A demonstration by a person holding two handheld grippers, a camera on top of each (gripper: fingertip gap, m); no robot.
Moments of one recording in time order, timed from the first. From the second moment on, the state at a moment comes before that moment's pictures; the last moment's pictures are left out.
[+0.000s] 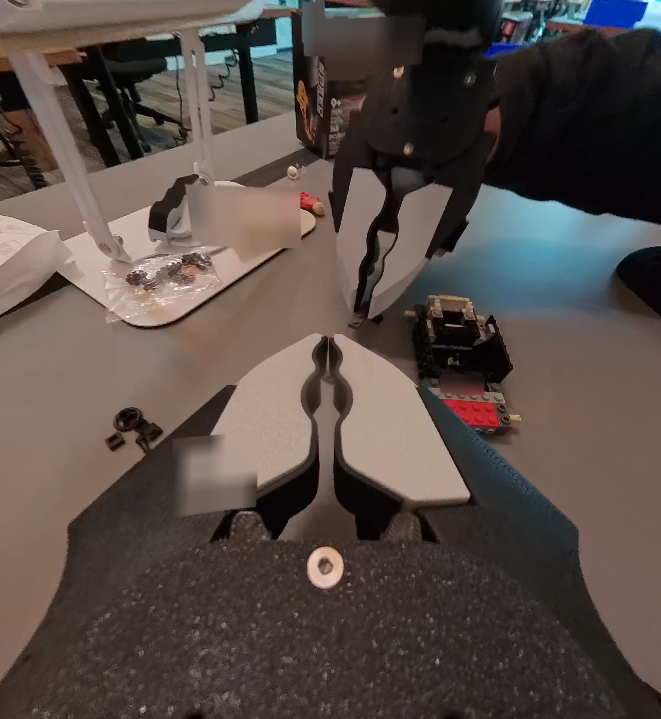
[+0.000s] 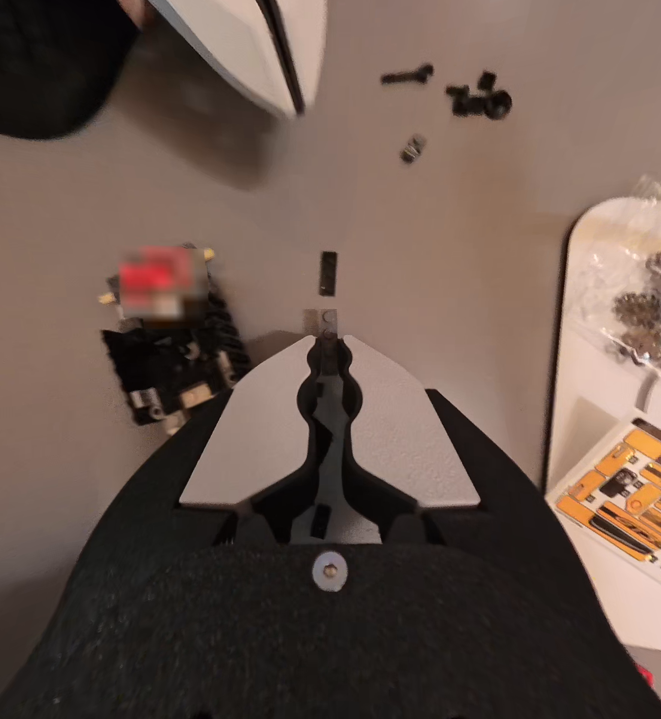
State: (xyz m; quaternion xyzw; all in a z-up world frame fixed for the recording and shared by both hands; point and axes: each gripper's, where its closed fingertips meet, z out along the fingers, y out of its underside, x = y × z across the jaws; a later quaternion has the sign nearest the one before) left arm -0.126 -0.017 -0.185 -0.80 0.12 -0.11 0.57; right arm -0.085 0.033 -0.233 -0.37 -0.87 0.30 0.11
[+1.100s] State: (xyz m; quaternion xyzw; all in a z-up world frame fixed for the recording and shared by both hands) left arm -0.087 -0.025 -0.225 -0.84 0.23 -0.11 0.47; right arm -0.029 0.083 -0.213 -0.43 -0.85 0.26 0.17
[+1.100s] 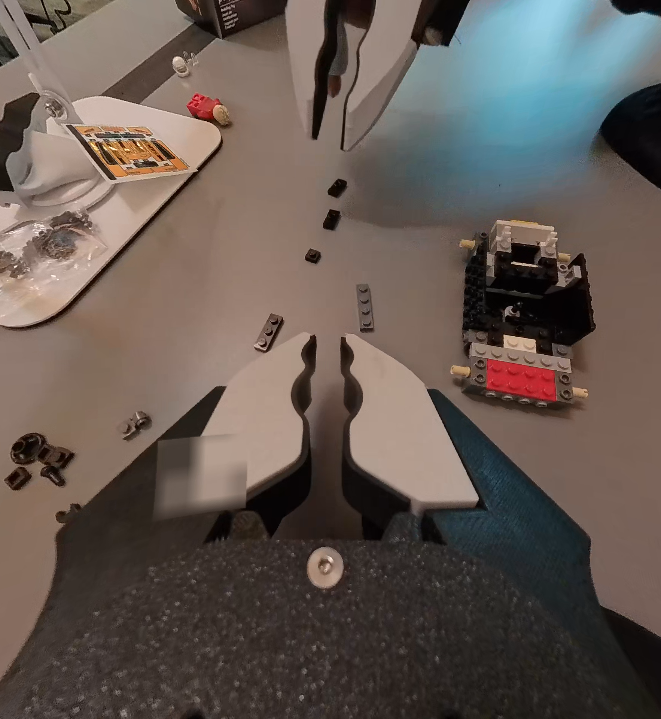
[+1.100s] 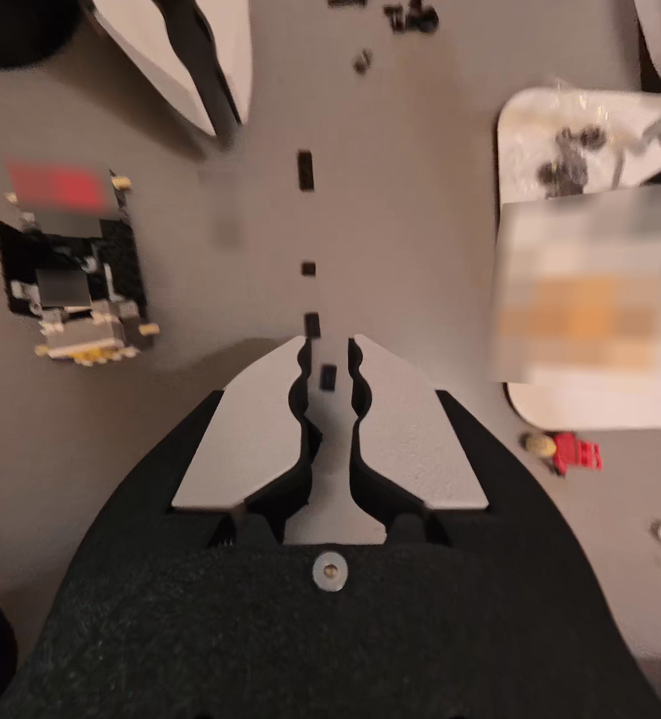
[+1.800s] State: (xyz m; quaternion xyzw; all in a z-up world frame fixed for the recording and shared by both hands) left arm -0.086 -0.025 -0.226 -0.84 0.23 -0.12 0.47; right arm -0.039 0.068 -0.254 -0.41 -0.87 0.24 0.11
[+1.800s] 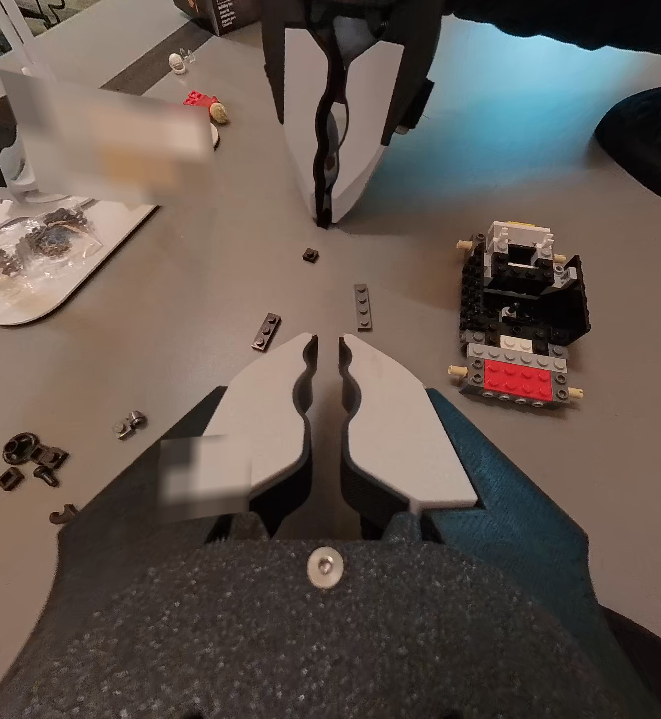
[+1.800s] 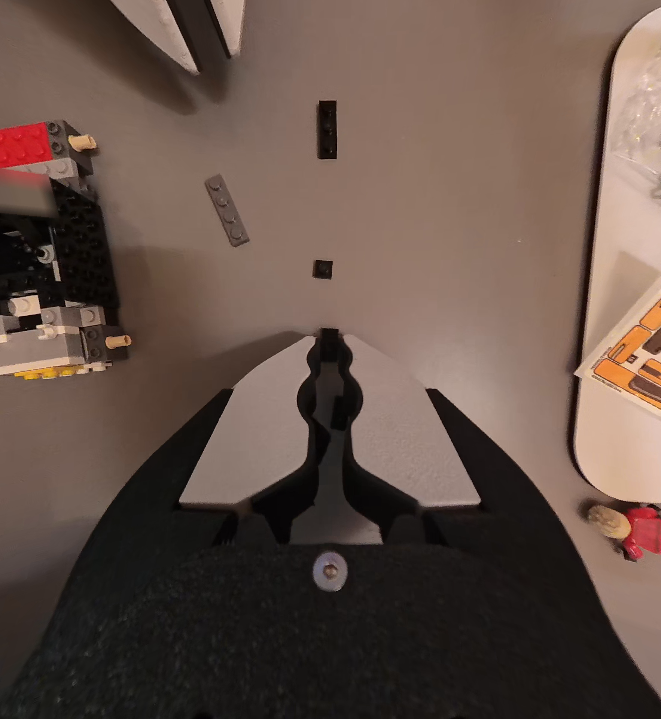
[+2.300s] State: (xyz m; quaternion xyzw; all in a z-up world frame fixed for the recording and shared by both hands) left arm -0.075 -0.027 -0.234 -0.85 0.25 -0.13 0.44; right arm -0.033 0.030 -0.234 -0.38 -0.87 0.29 0.14
